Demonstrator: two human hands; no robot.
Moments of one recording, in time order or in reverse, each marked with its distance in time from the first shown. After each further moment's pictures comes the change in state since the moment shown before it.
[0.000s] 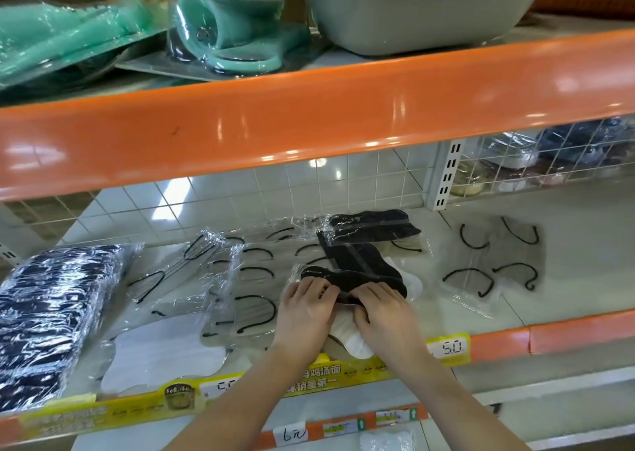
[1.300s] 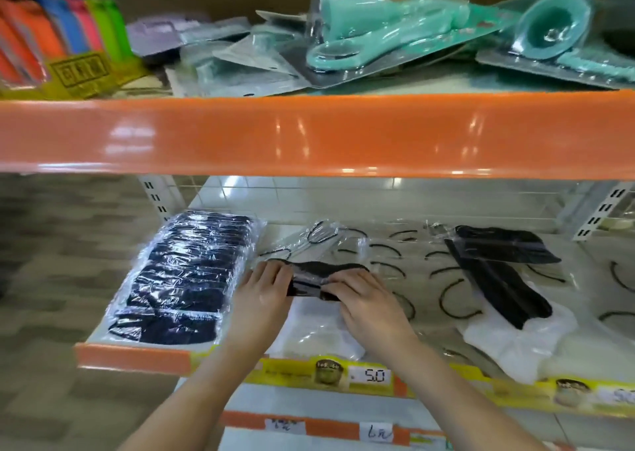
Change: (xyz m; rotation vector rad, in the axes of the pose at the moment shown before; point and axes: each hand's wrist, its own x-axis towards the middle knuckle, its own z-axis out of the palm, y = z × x) left_hand -0.105 -0.203 -0.134 0.258 0.182 -0.214; right_hand 0.057 -0.204 0.077 0.154 -0.083 -0.439
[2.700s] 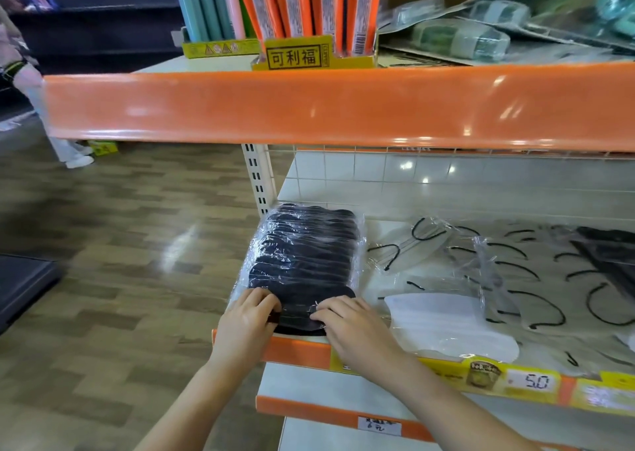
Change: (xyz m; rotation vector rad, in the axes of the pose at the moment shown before) left_hand -0.111 -0.216 -0.046 -0.088 -0.313 -0.208; right_hand 0.056 -0.164 0.146 0.061 -0.246 -0.084
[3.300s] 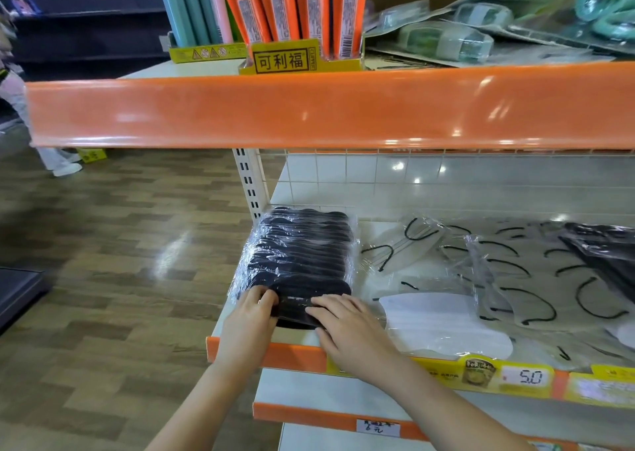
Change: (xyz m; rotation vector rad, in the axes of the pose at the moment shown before) left_hand 0.010 0.008 0.013 -0.028 0.038 -0.042; right_hand -0.001 -0.001 0.002 -0.032 -0.052 0.110
